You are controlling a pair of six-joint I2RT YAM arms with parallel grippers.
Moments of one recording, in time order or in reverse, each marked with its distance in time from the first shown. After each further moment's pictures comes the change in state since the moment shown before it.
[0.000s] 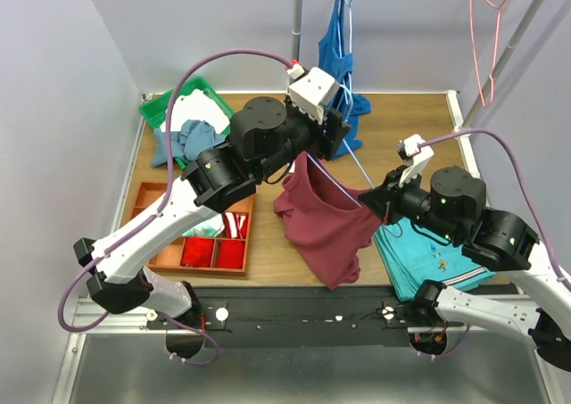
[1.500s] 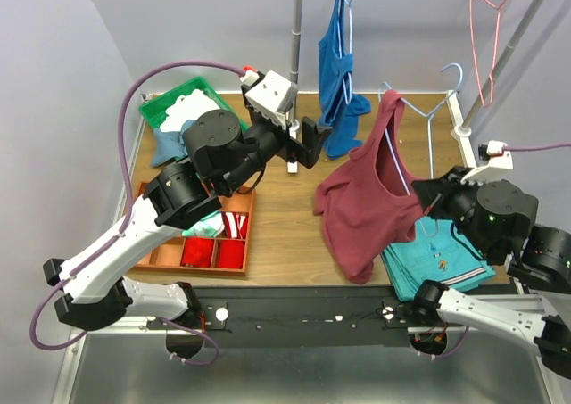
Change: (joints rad) left arm 0.000 -0.169 -0.088 0.035 -0.065 0.024; right arm 0.000 -0.134 0.097 -0.227 0.454 0.302
